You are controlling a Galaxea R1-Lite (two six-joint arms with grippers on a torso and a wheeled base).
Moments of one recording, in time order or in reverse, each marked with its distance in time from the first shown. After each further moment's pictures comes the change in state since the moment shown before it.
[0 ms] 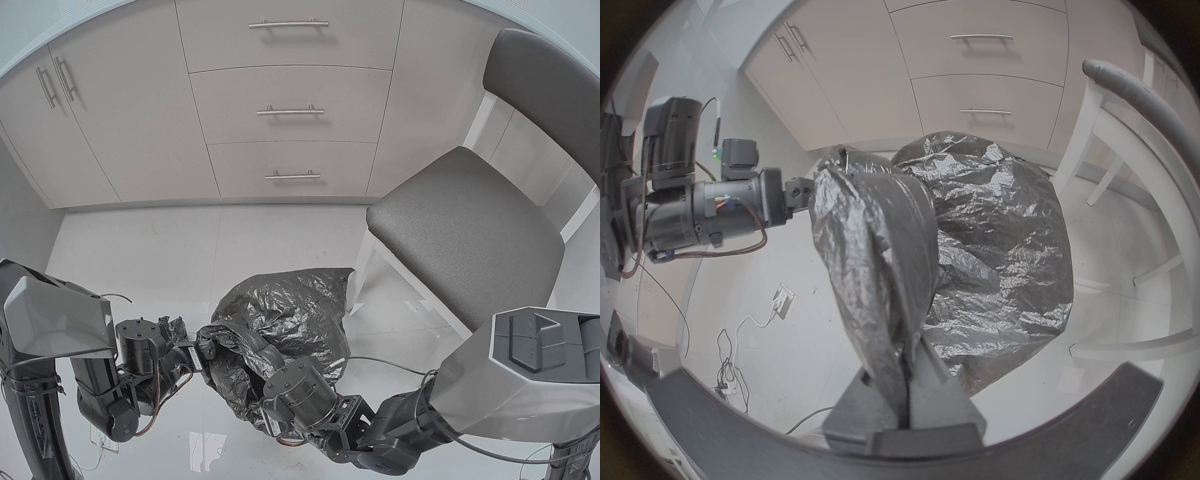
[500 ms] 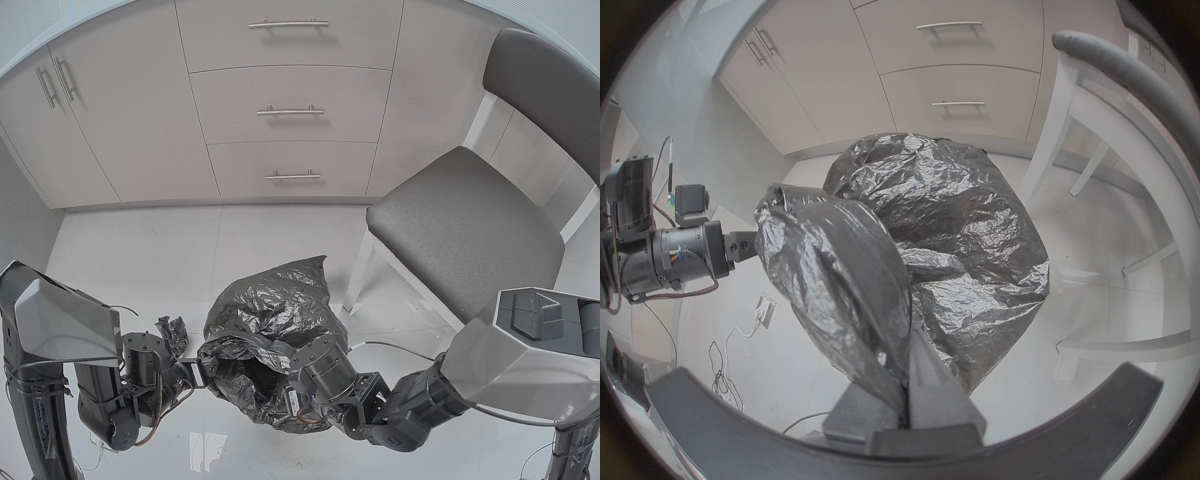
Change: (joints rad) left arm -0.017 0.036 0.054 -0.001 0.002 0.013; right arm -0.098 -0.002 0.010 0.007 0.021 0.000
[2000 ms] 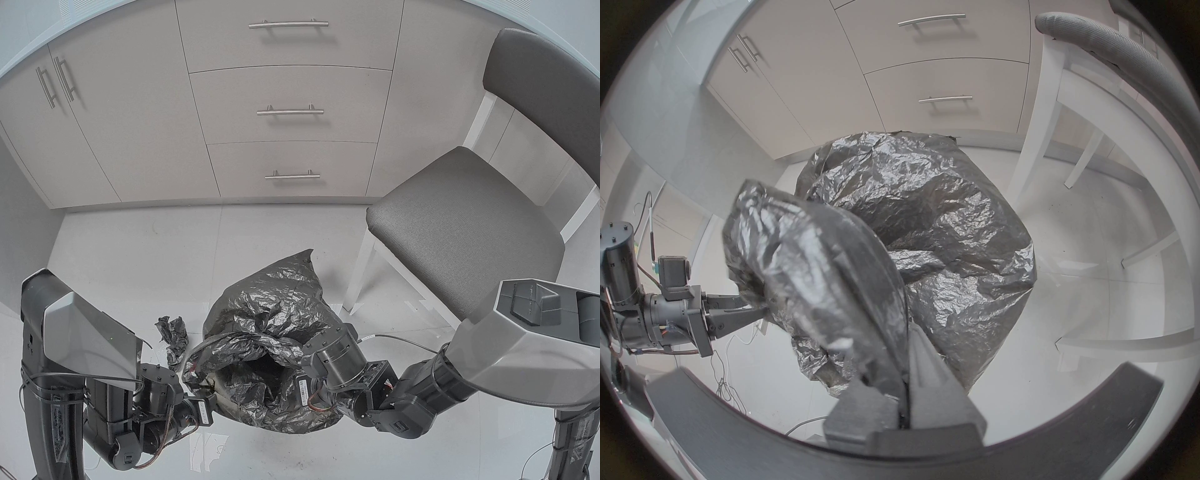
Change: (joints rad) left arm -0.077 0.080 0.133 0.001 -0.009 -0.041; right arm -0.055 0.005 -0.003 0.000 0.033 0.013
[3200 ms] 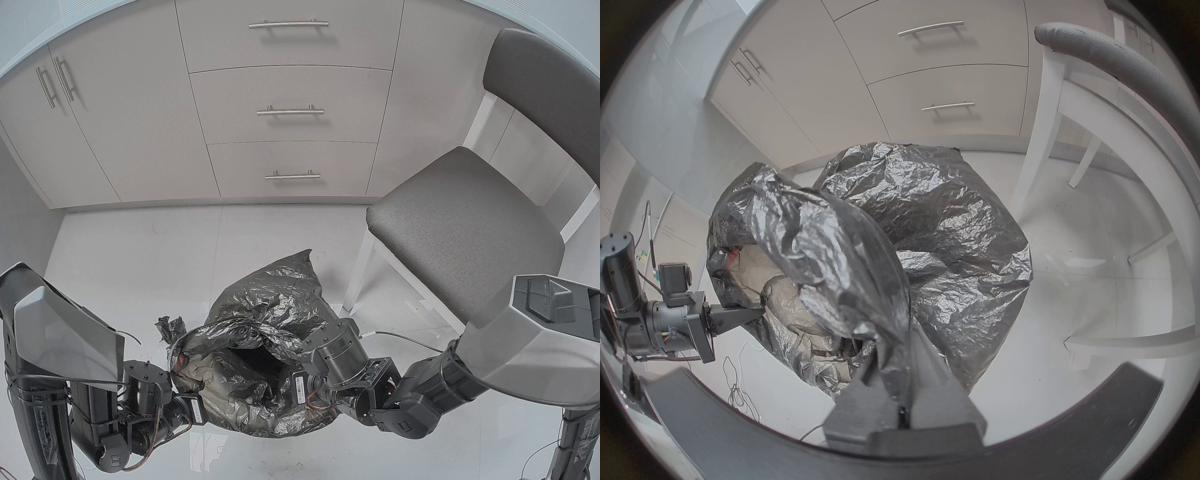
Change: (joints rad) left arm -0.005 -0.097 0.059 -0.001 0.000 0.003; right arm 0.013 -0.036 0.001 0.003 0.022 0.029
